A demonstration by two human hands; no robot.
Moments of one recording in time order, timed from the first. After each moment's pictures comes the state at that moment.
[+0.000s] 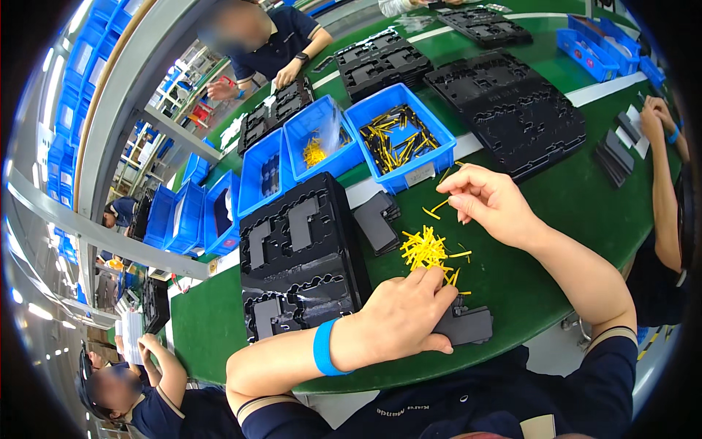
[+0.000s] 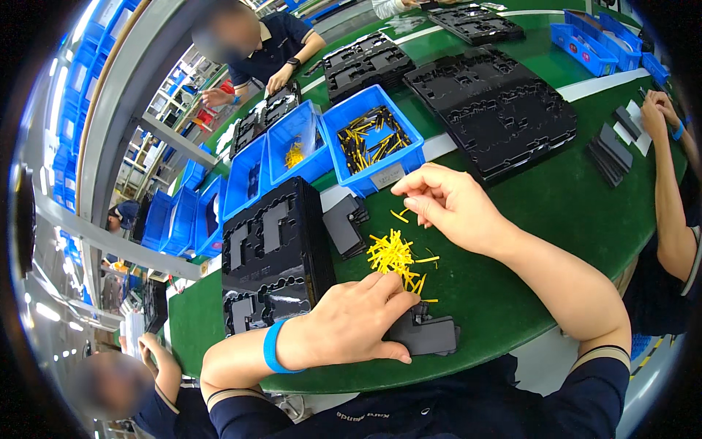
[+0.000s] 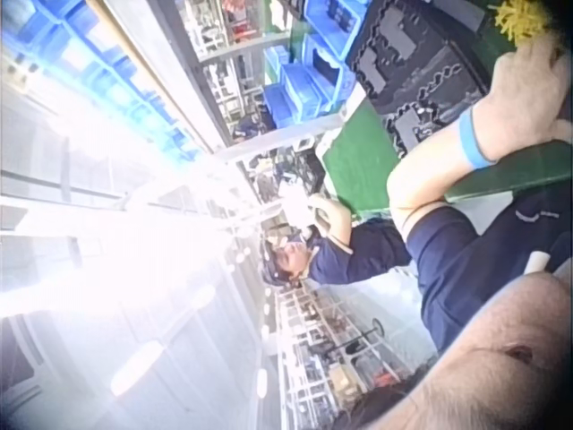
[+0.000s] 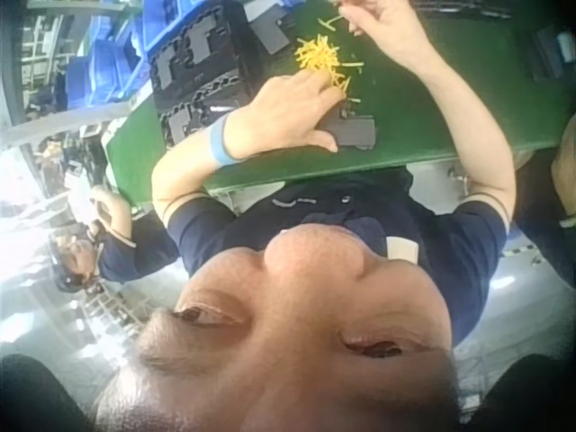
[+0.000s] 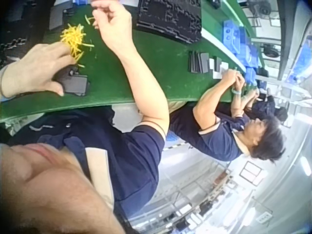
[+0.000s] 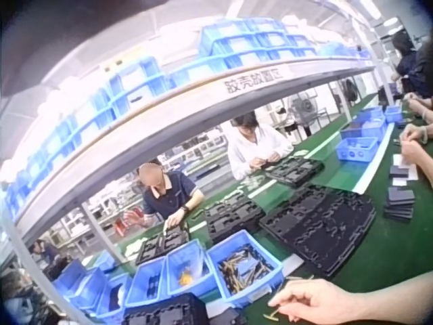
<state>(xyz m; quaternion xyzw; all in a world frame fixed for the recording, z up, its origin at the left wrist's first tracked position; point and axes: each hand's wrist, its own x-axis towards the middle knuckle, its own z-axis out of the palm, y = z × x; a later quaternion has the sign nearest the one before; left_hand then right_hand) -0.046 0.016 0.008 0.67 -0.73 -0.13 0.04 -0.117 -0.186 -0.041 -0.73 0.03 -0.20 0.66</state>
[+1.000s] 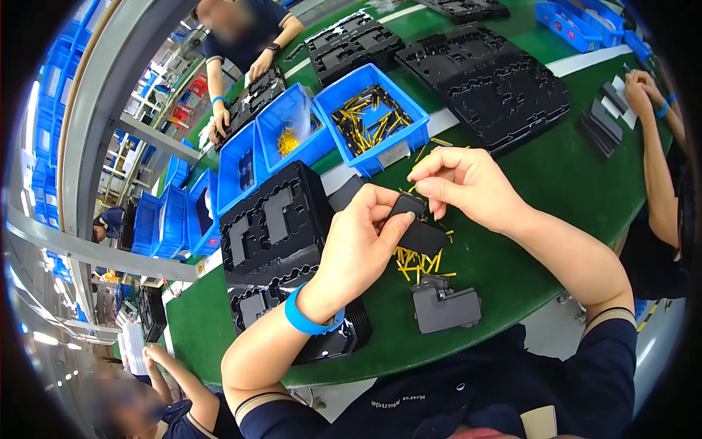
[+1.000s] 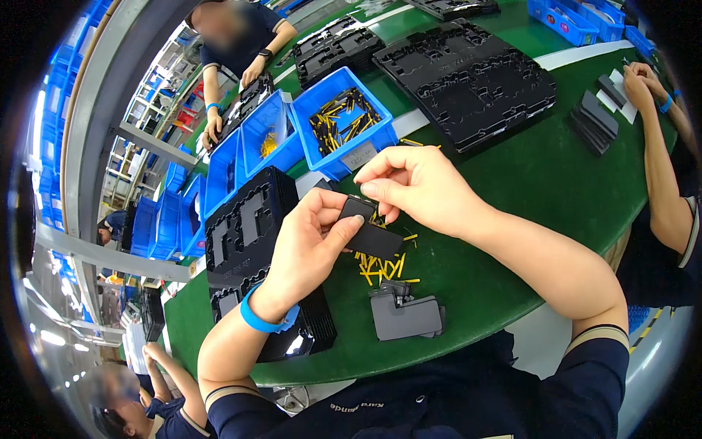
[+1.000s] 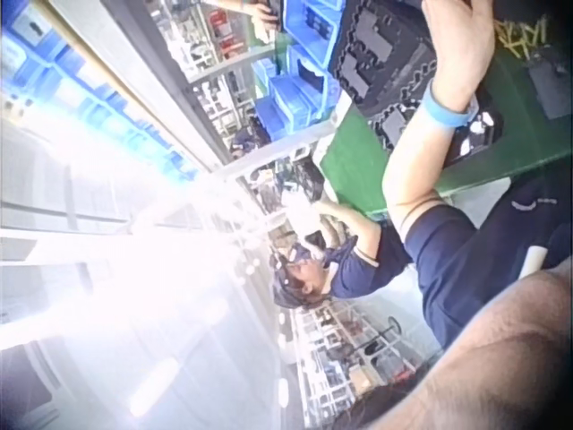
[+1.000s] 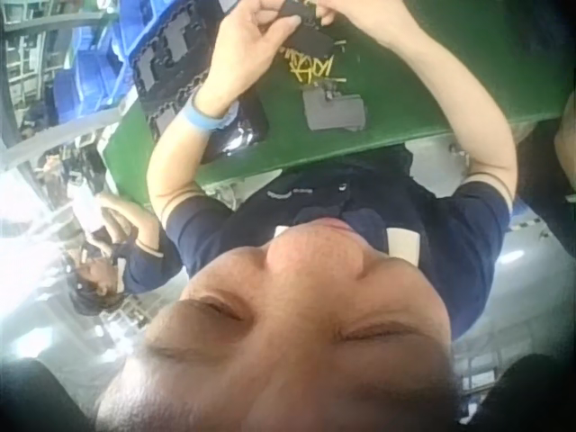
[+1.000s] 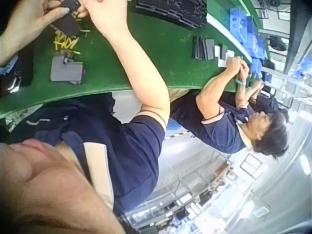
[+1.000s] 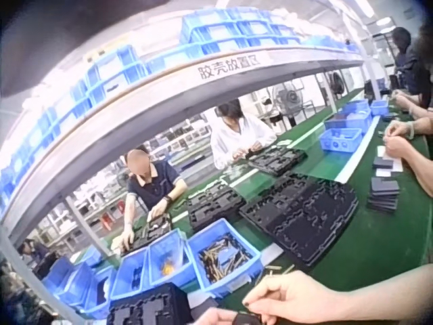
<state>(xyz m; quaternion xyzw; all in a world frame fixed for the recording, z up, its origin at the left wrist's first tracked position) -0.013 -0.016 0.001 0.75 -0.41 -0.28 0.44 -0.116 -0.175 -0.031 -0.63 0.07 -0.18 0.75</state>
